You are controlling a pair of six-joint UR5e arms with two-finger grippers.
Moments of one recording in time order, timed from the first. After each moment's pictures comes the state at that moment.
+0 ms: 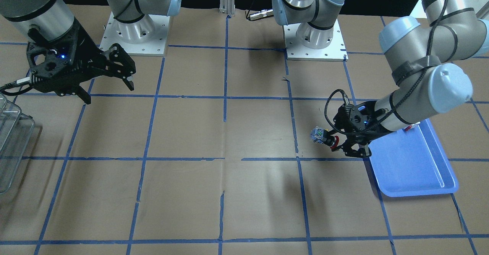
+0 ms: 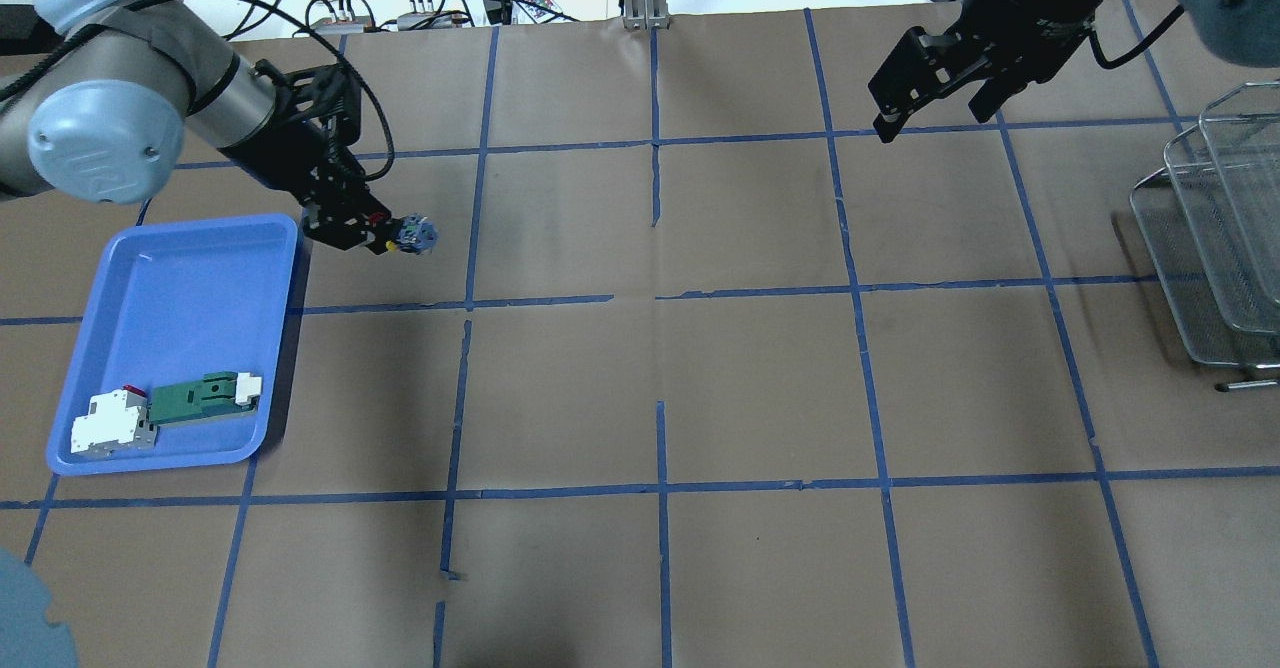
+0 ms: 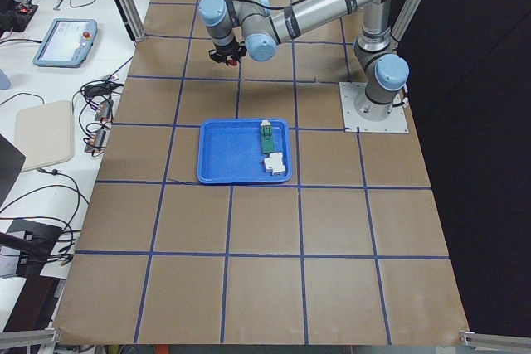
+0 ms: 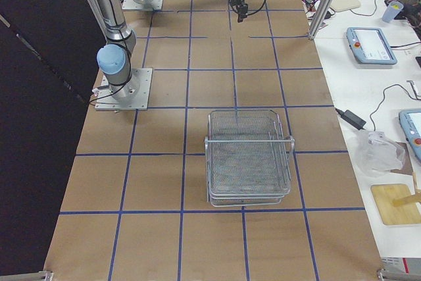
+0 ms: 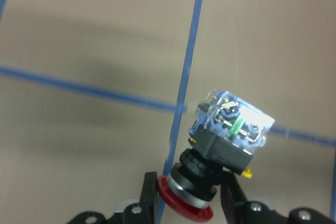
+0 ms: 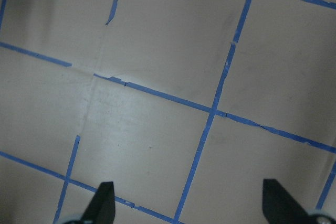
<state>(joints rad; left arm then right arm) -1.38 -1.84 -1.67 -1.38 1.26 1.51 1.49 -1.51 1.50 -1.57 -1.38 -0.43</state>
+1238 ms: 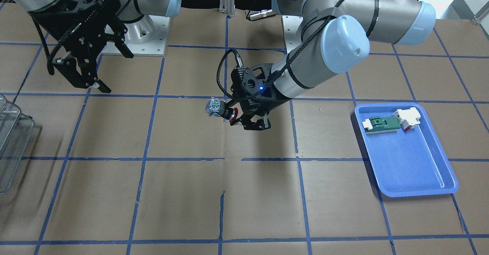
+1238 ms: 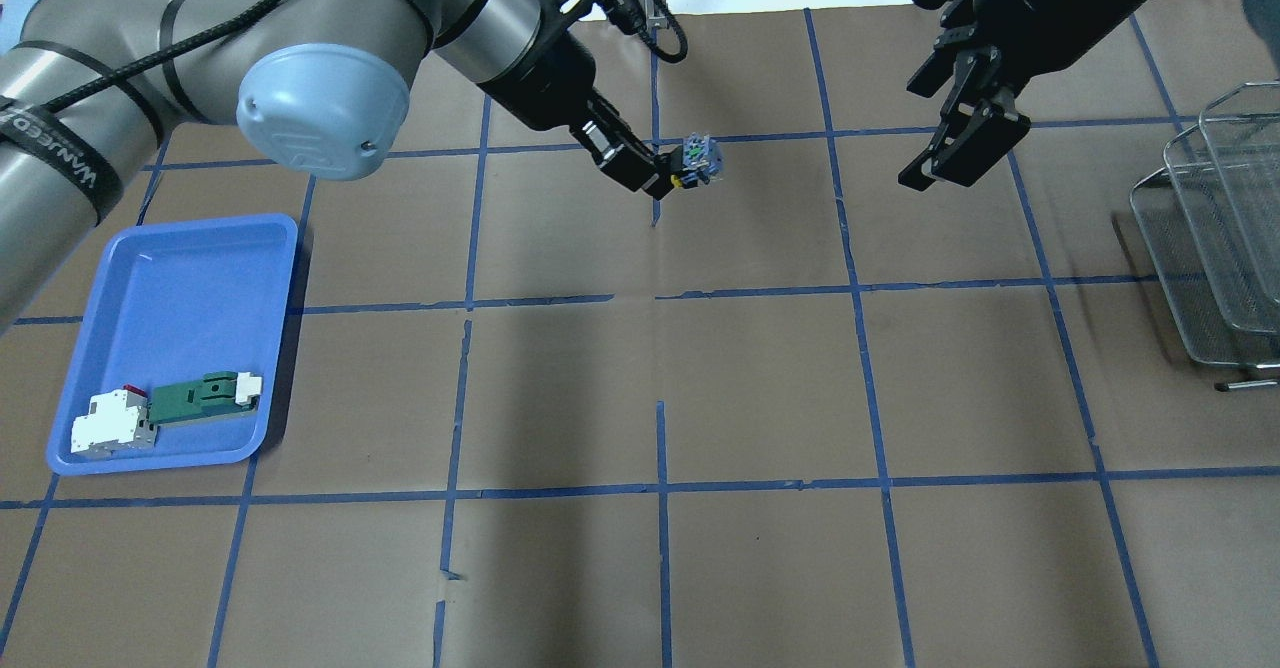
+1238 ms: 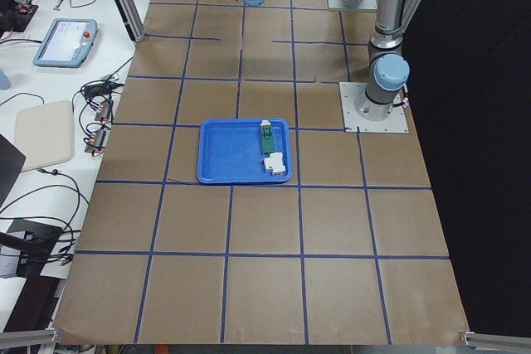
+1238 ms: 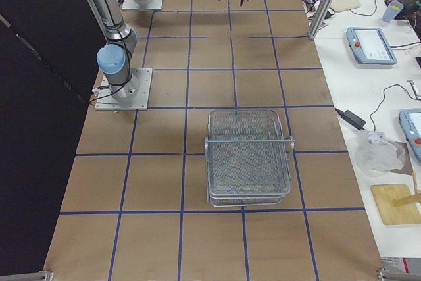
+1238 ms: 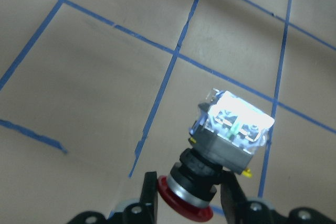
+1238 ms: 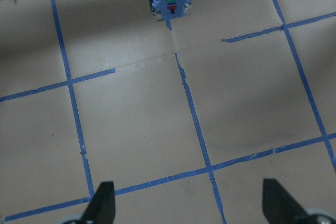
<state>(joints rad) -1.78 -1.82 -1.50 -1.34 0.99 0.89 1.48 -1.60 1.57 -1.56 -1.26 -1.43</state>
